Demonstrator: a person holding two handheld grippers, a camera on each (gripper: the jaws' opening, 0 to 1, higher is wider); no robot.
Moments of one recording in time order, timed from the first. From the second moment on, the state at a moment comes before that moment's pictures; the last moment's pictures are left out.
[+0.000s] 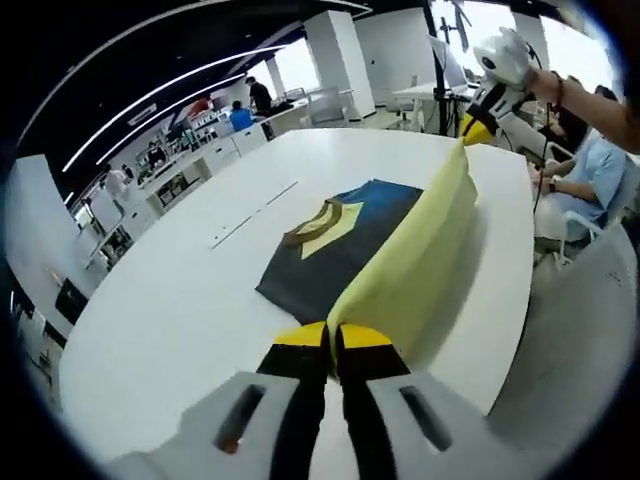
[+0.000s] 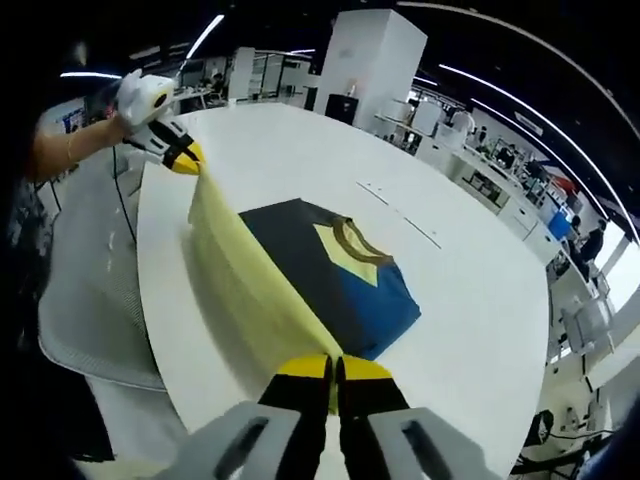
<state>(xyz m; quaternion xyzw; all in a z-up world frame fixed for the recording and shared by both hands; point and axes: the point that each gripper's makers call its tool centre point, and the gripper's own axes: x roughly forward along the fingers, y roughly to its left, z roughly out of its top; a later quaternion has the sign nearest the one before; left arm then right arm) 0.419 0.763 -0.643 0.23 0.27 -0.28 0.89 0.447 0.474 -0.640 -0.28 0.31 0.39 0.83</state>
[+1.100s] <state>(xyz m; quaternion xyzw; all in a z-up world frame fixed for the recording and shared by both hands) 0.524 0.772 -0.608 0.28 0.21 -0.20 0.91 0.552 0.482 -0.612 -0.31 0.26 0.32 0.86</state>
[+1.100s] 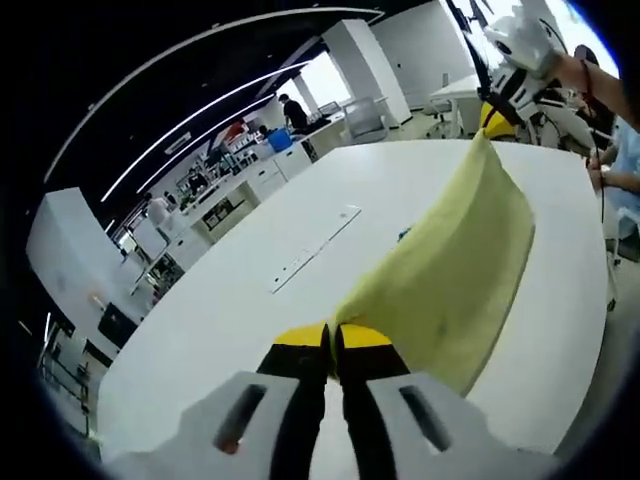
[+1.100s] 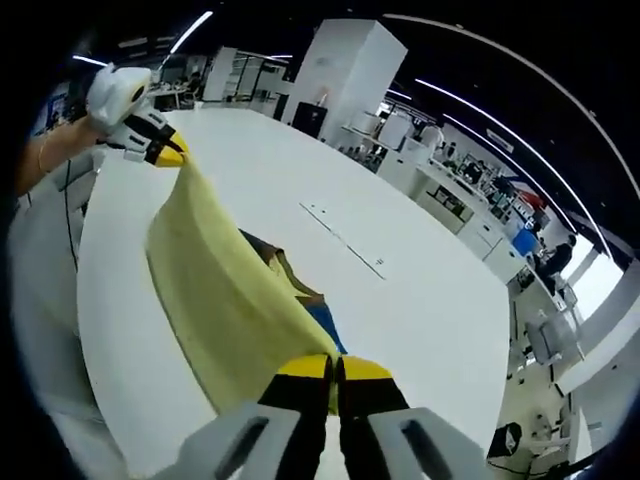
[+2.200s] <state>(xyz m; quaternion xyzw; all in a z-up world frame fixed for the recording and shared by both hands) 0.614 0.784 -0.706 0.30 0.28 -0.17 0.90 0.646 0.490 -0.721 -0.33 0.34 0.32 0.82</state>
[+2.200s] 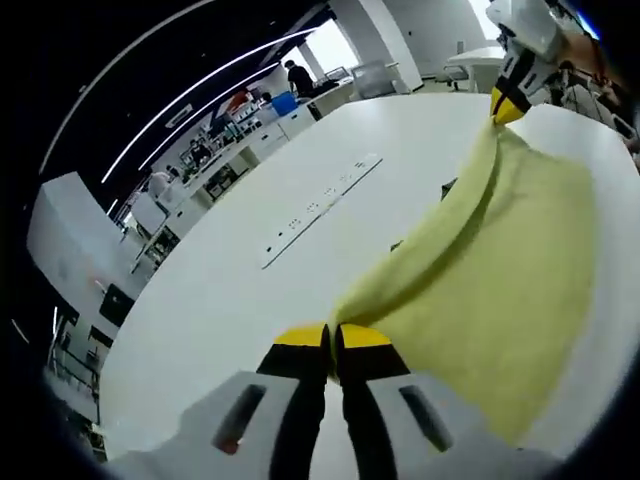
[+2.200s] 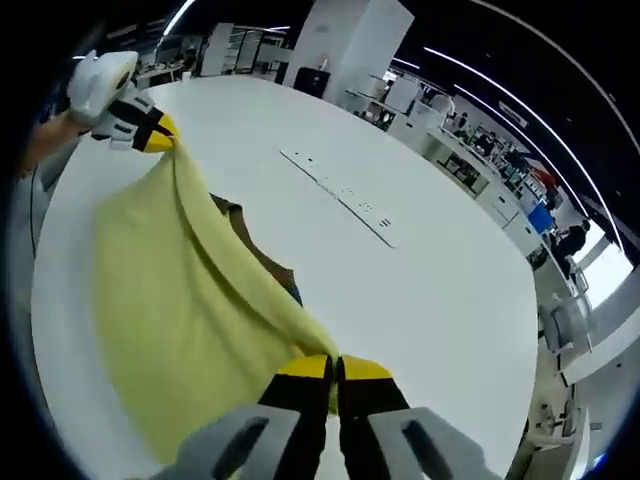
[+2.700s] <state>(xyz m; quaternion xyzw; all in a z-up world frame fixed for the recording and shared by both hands) 0.623 0.798 -0.749 0.32 0.31 -0.16 0.88 0.655 0.492 -0.761 -0.27 0.37 0.34 0.82</state>
